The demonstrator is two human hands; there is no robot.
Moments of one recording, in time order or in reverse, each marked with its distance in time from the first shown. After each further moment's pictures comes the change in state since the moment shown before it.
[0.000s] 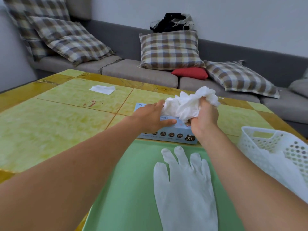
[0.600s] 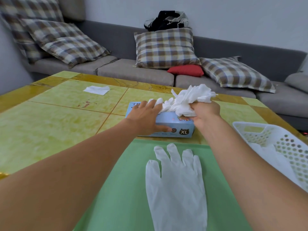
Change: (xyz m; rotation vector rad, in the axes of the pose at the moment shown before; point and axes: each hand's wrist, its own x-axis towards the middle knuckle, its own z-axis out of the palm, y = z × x) left_hand 0.004 0.007 0.016 0.302 0.031 0.063; right_hand 0.008 -0.030 -0.017 -0.268 0.042 0.123
